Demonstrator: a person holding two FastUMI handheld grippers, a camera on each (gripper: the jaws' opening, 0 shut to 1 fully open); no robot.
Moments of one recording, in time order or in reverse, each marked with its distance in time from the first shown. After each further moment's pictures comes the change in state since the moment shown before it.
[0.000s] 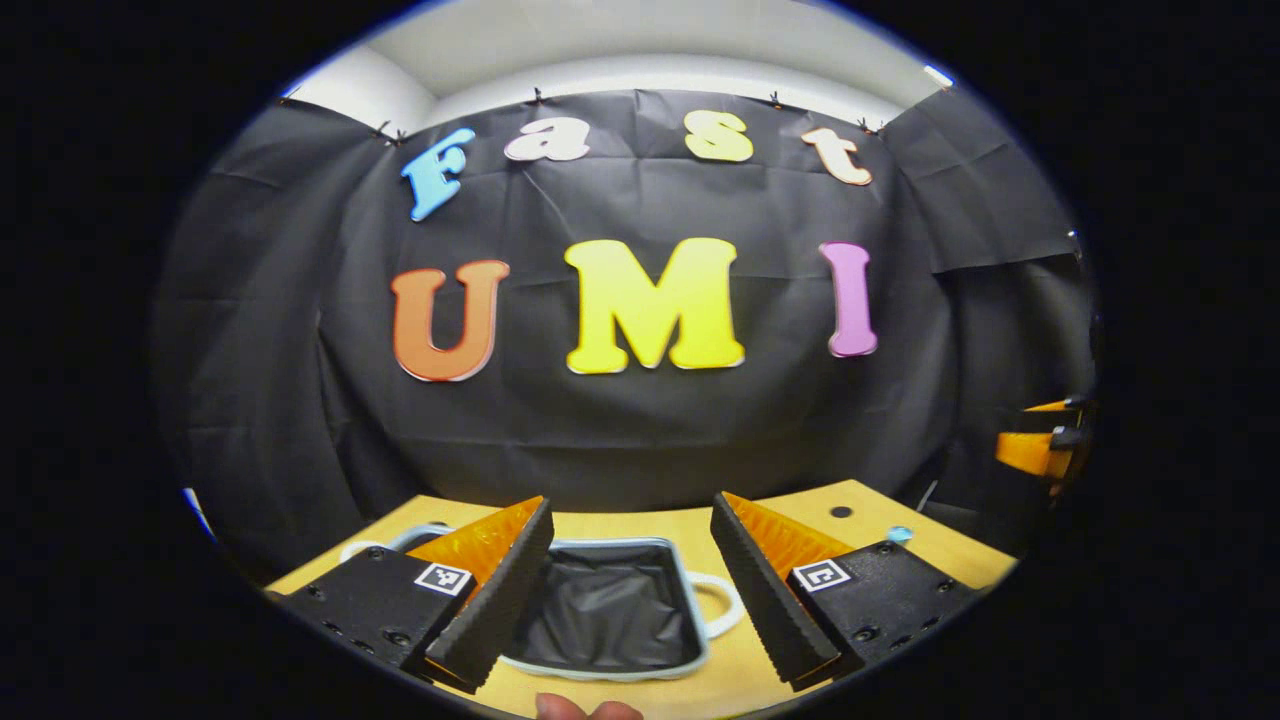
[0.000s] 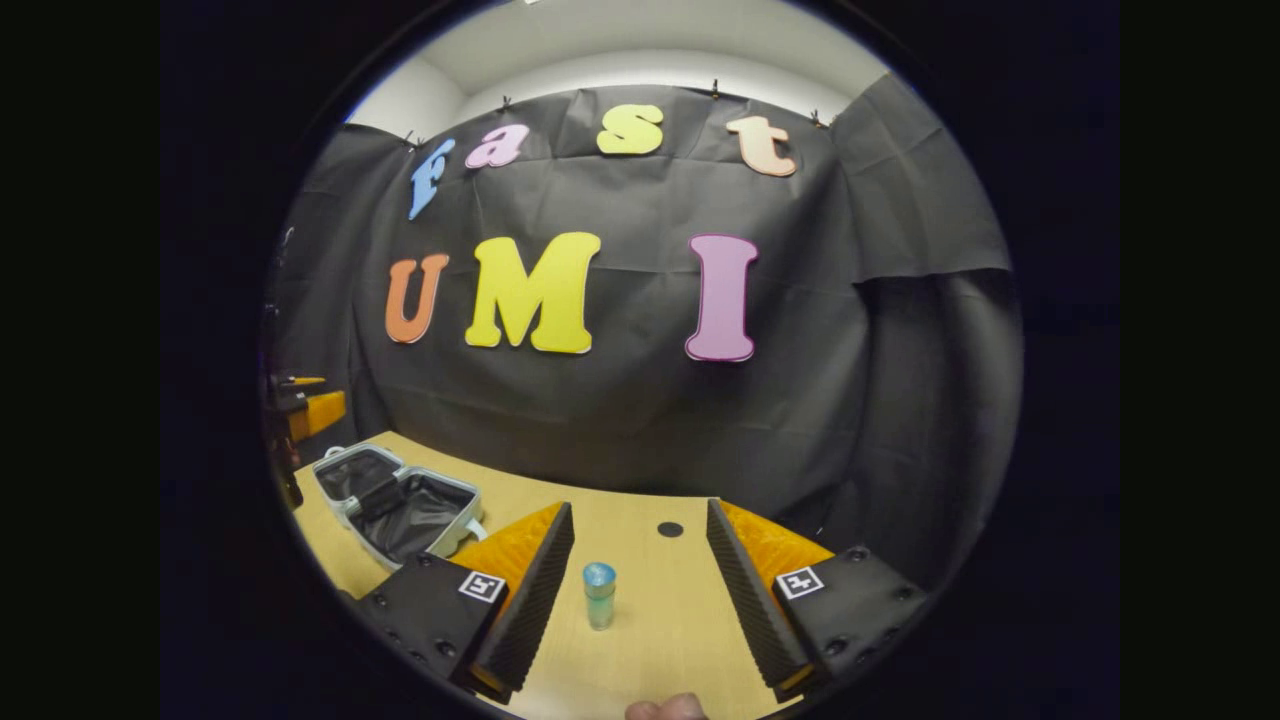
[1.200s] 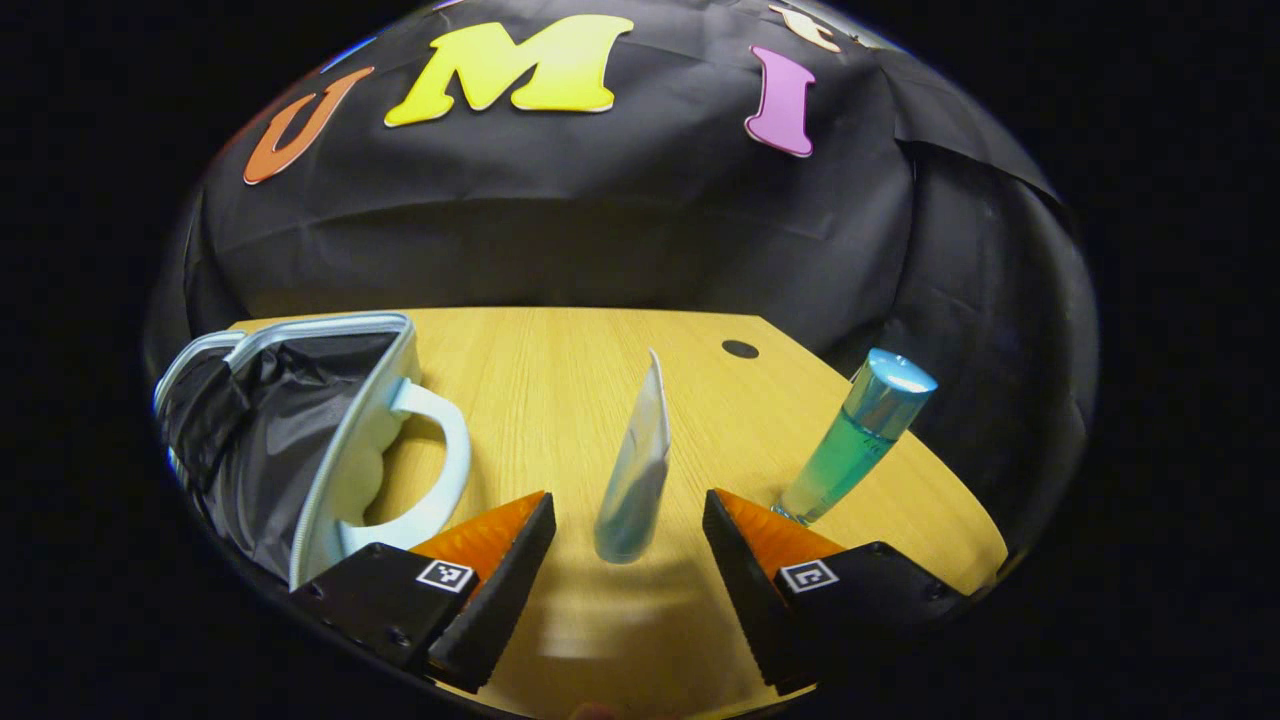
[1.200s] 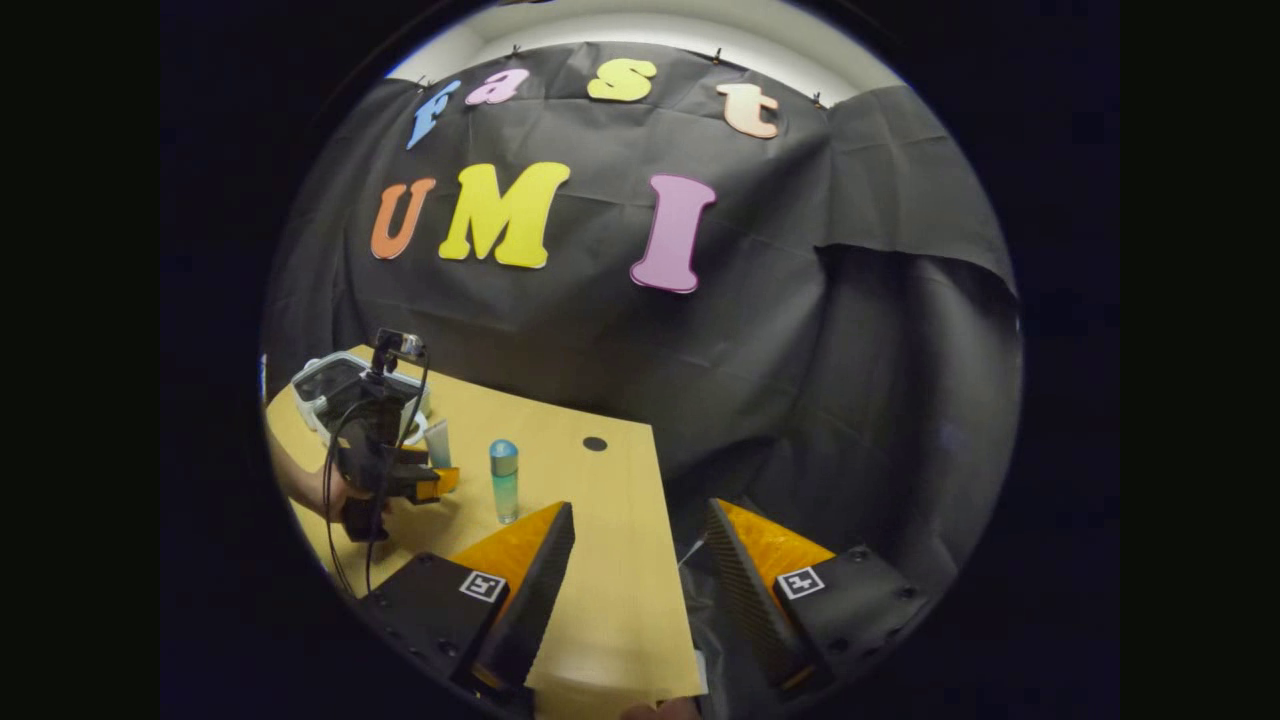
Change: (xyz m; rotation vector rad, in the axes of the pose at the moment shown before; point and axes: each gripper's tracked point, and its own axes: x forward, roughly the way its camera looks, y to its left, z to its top) left arm 0.114 -0.179 -0.250 -0.087 0.505 -0.245; right arm -0.067 -0.112 -0.066 -0.115 0.180 -0.158
